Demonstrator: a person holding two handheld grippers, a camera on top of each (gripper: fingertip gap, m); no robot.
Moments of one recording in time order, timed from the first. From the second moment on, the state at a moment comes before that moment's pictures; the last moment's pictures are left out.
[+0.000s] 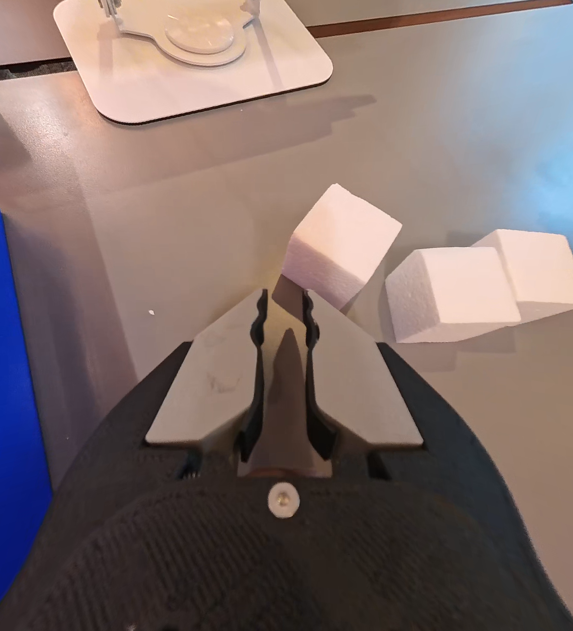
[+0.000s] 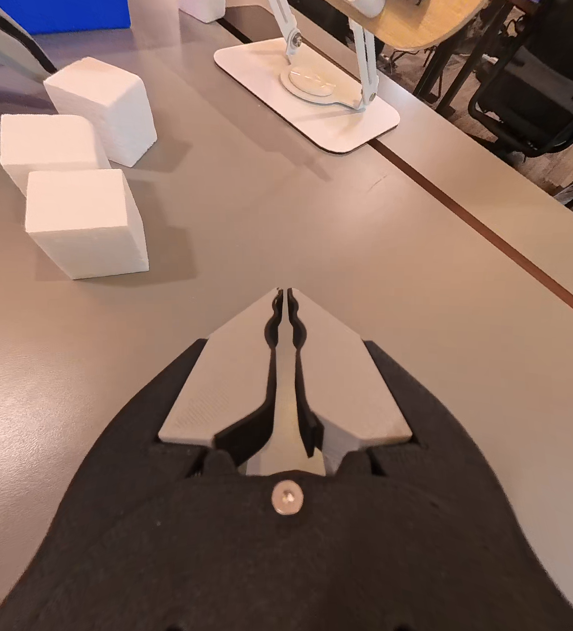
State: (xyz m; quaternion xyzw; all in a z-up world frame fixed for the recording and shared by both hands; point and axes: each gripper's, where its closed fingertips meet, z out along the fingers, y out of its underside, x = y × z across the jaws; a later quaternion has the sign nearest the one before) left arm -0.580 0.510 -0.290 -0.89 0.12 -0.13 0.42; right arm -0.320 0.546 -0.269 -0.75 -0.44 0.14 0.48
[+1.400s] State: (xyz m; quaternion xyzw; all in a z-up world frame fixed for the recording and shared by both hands) left arm -0.752 0.608 -0.258 -0.85 -0.08 0.06 0.52; right arm -0.316 0.526 -0.278 -0.73 -0.48 0.13 0.46
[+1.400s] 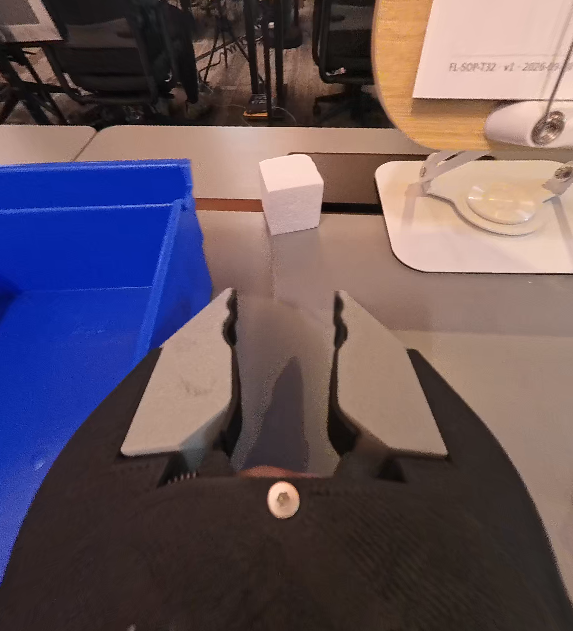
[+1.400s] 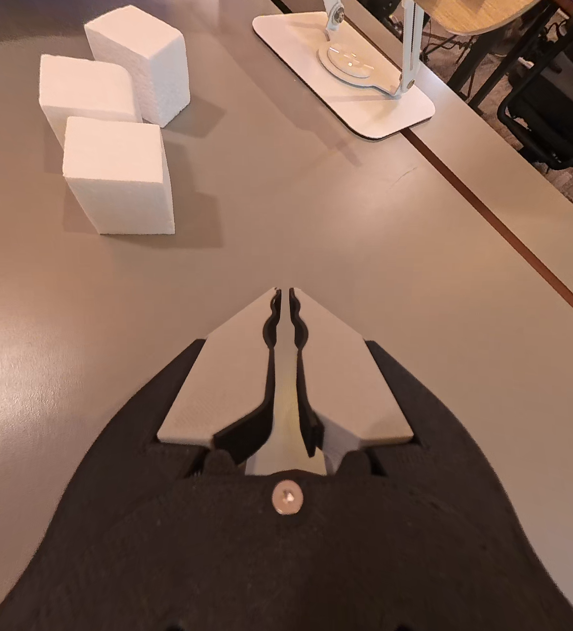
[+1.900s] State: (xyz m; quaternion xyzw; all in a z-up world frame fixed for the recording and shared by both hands) left arm -0.749 0.702 -0.267 -0.83 -0.12 0.08 0.54; right arm -0.304 0.520 -0.263 -0.71 -0.50 0.14 0.47
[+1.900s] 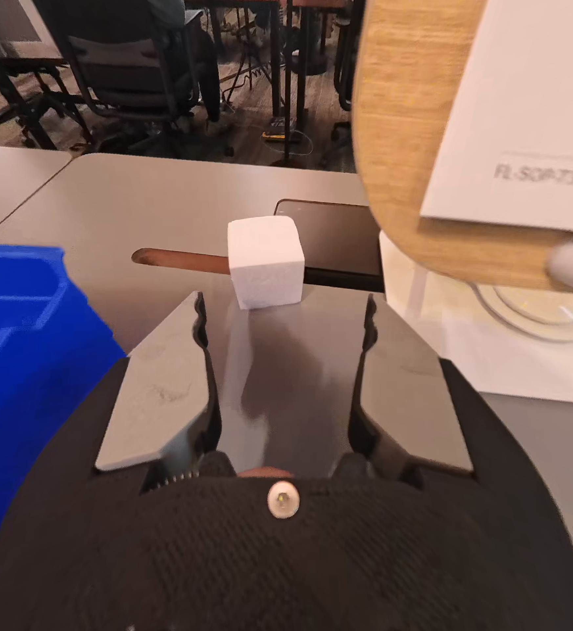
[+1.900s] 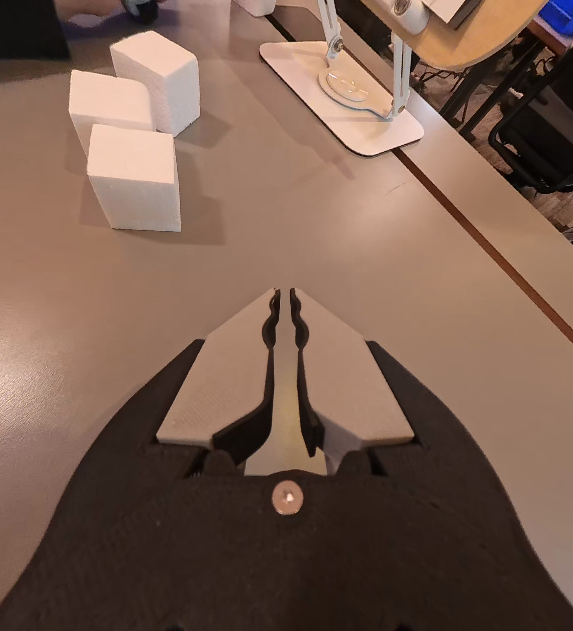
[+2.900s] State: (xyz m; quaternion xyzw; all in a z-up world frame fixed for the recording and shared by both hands) left arm -0.715 0.632 -0.287 -0.86 -0.12 0.01 0.49; right arm -0.311 0.510 -0.256 -0.70 -0.50 0.15 0.49
